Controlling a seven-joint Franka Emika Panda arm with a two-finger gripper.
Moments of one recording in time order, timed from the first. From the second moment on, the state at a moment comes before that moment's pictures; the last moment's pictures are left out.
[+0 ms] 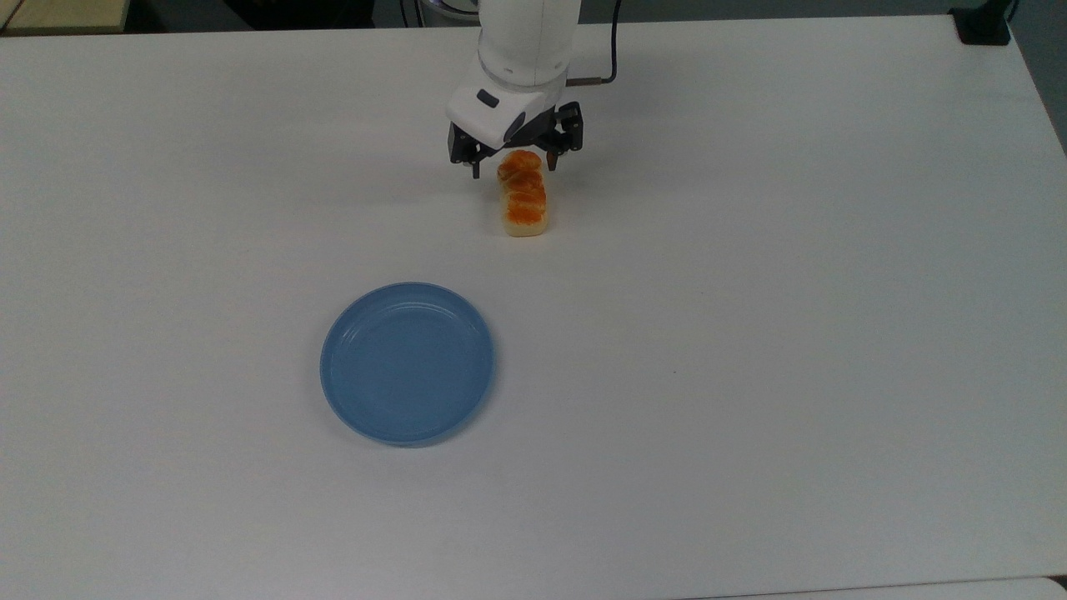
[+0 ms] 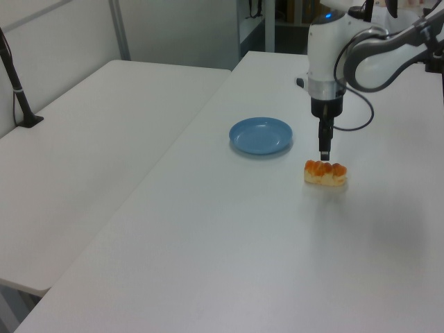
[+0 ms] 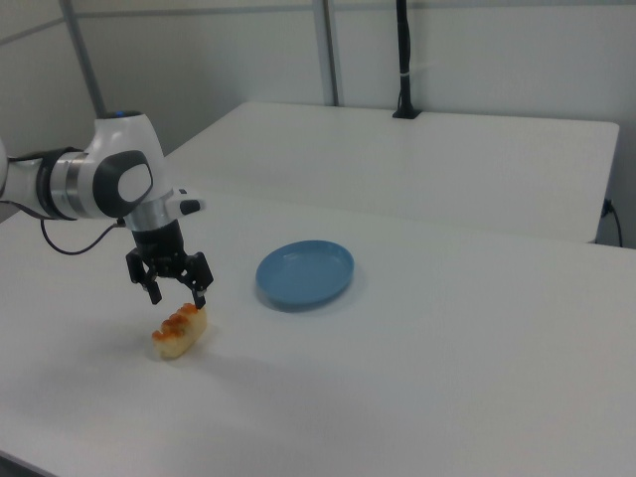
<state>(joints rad) 0.10 0.09 0.06 -2.10 -0.08 2.12 0.03</state>
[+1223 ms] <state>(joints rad) 0.10 0.21 0.08 -2.08 -0.15 2.19 0.14</state>
